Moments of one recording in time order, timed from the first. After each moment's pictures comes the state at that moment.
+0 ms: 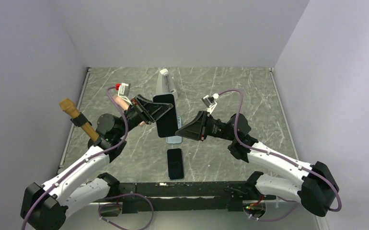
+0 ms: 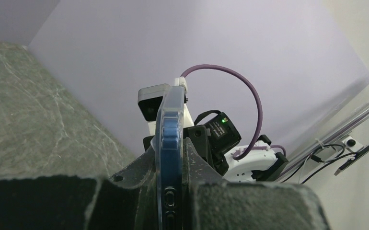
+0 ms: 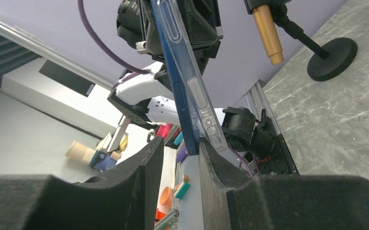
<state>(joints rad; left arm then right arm) -0.57 0.91 0.61 0.75 0.42 -1.08 0.79 1.05 0.59 0.72 -0.61 1.18</state>
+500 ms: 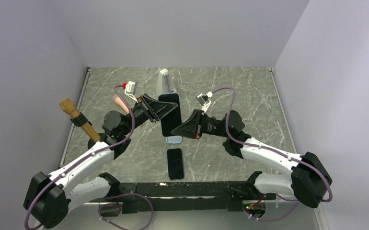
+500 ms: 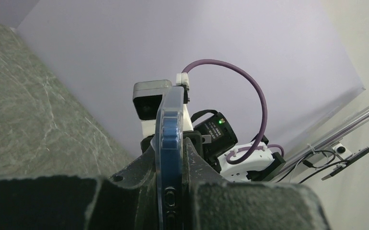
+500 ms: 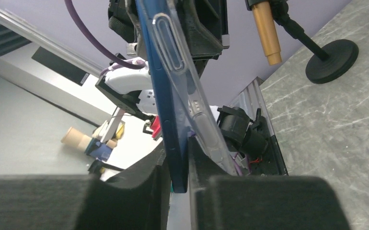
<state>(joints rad) -0.60 1.01 0.62 0.82 0.42 -1.13 0.79 1.17 0.61 0.82 -0.67 1.15</state>
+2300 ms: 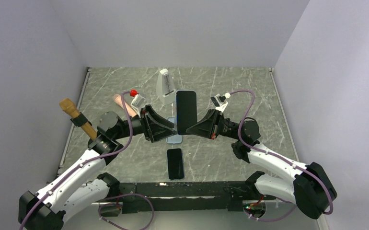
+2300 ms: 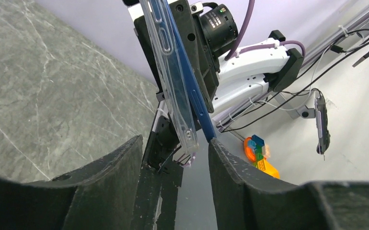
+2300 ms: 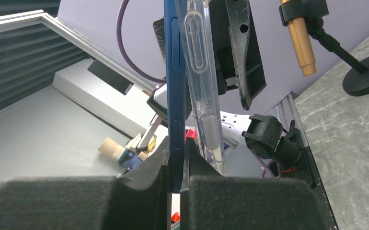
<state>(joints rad) -0.58 0.83 0.63 0.41 0.78 -0.81 0.64 1.06 0.46 1.11 -0.76 1.42</state>
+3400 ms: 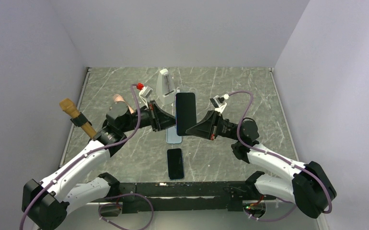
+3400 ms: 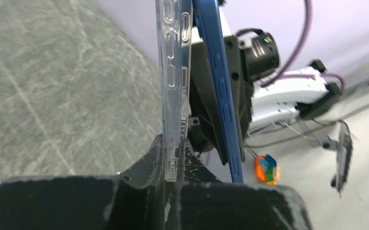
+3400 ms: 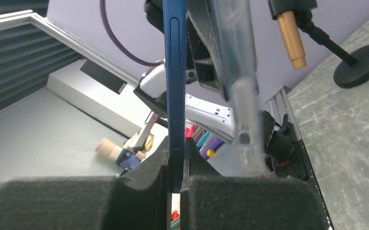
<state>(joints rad) -0.59 0.96 0.74 0.28 0.69 -0.79 0.63 1.07 0.45 1.11 -0.77 1.41</state>
